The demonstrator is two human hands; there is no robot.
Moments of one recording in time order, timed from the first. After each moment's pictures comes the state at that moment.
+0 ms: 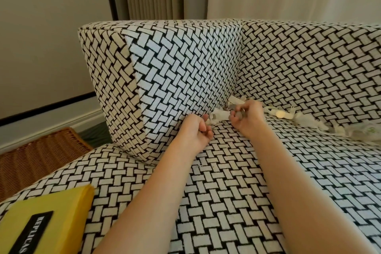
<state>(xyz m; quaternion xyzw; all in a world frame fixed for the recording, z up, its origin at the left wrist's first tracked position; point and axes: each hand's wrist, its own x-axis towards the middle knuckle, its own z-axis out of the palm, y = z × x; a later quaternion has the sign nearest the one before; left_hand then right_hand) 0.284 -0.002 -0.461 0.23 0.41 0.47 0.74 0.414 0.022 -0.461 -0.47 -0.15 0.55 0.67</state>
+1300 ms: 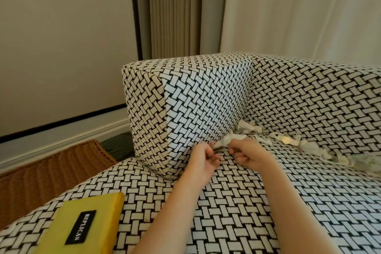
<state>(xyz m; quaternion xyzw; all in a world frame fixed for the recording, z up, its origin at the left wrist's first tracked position) 0.267 -0.026 -0.471 0.24 0.38 0.50 0.74 0.398 -0.006 -0.460 -0.61 -0.39 0.54 0.43</state>
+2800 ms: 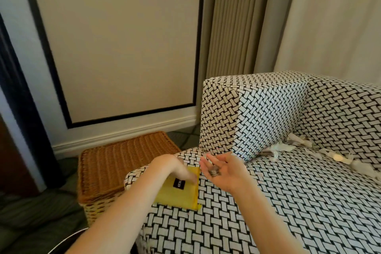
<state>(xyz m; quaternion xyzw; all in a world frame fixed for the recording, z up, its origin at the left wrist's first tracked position) 0.063 -0.114 -0.424 0.60 0.74 -0.16 0.26 0.206 -0.128 -0.426 -0.35 -0.13 0.81 0.46</state>
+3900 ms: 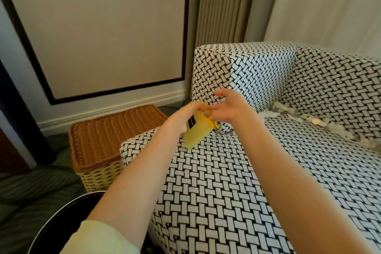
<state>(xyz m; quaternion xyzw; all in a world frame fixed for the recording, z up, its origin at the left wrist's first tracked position) 0.096 -0.104 -0.408 0.40 0.61 0.36 0.58 0.209 -0.112 -0.364 -0.39 -0.22 0.77 0.44</state>
